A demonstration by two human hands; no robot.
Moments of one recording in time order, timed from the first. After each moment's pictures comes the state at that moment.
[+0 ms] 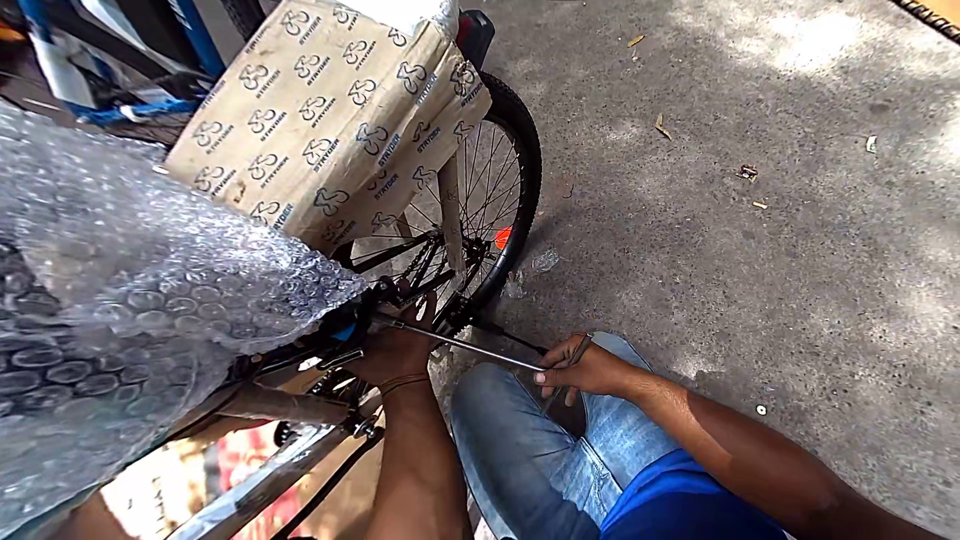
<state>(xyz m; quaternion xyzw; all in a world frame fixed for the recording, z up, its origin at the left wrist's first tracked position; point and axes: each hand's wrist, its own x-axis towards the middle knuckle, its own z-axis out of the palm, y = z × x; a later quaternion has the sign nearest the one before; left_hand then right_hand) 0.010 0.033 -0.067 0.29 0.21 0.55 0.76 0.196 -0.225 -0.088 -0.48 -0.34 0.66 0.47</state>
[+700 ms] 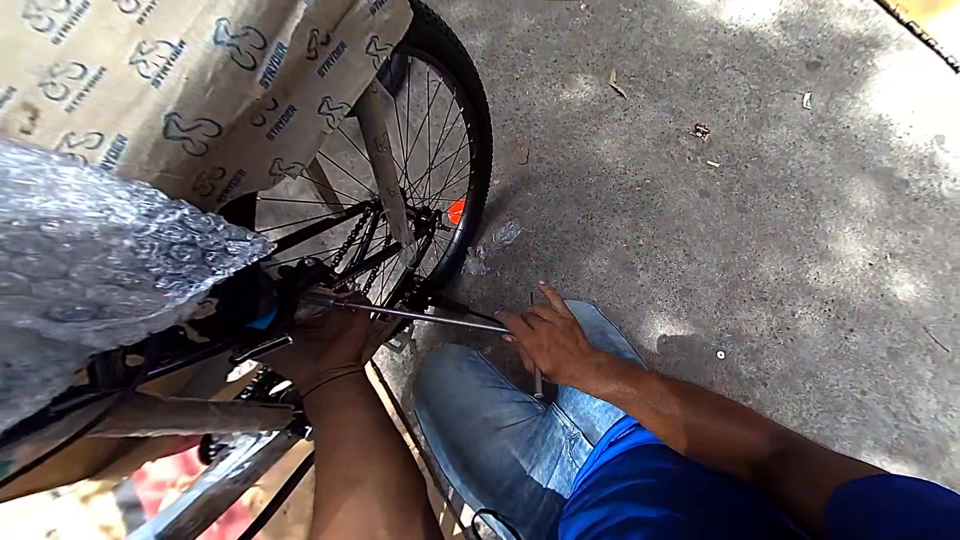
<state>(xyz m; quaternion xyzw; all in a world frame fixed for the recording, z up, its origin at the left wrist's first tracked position) -0.011 0.050 -0.068 0.28 0.27 0.53 0.75 0.152 -0.230 -0.109 -0.74 -0.60 0.01 0.30</state>
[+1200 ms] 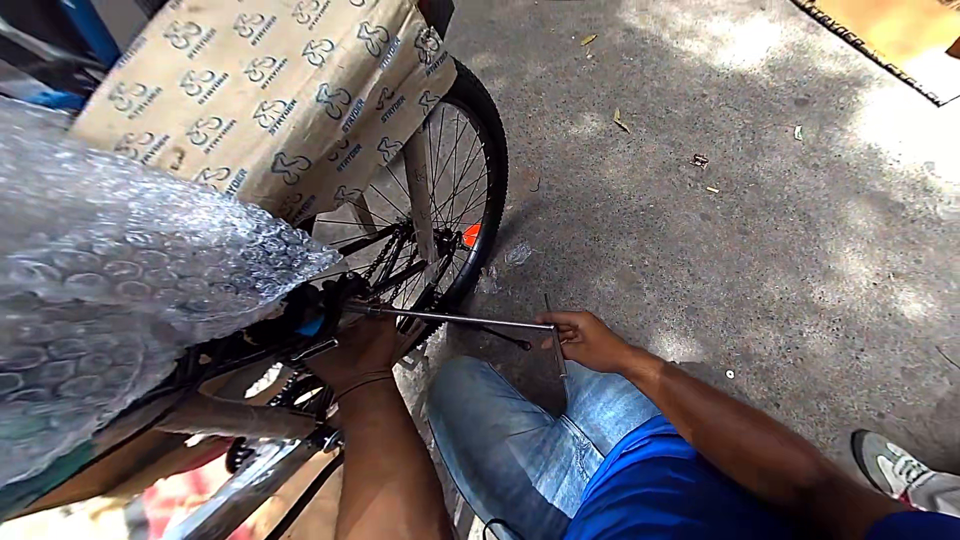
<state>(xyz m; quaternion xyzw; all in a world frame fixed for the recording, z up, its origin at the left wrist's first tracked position) -0.005 0.045 -0.066 0.31 0.23 0.52 0.76 0.203 -0.253 -0.099 -0.57 -0.42 0.46 0.54</state>
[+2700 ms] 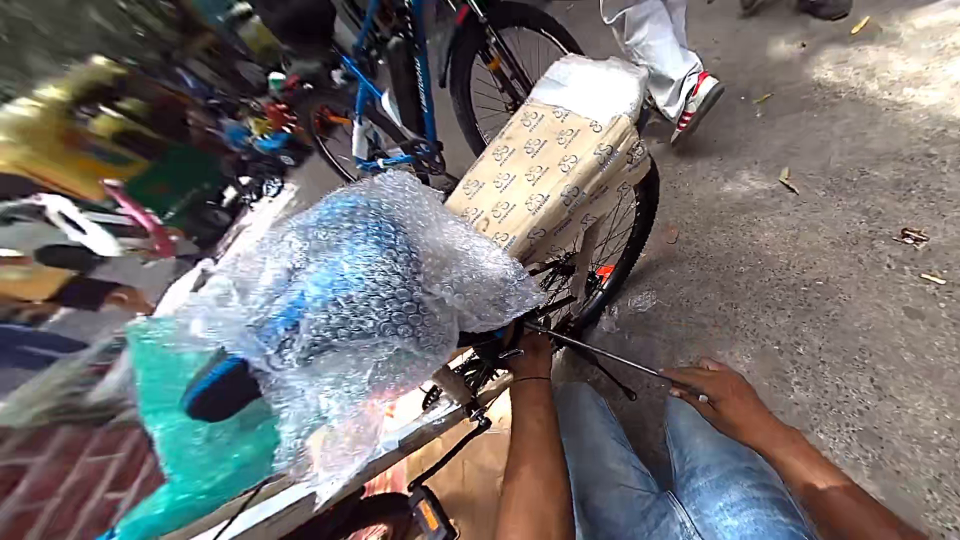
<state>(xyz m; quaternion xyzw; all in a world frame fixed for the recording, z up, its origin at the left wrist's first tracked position) 0.032 0.021 -0.041 0.29 0.33 0.60 0.67 0.242 -0.229 -0.149 -0.65 -0.63 0.16 0.39</state>
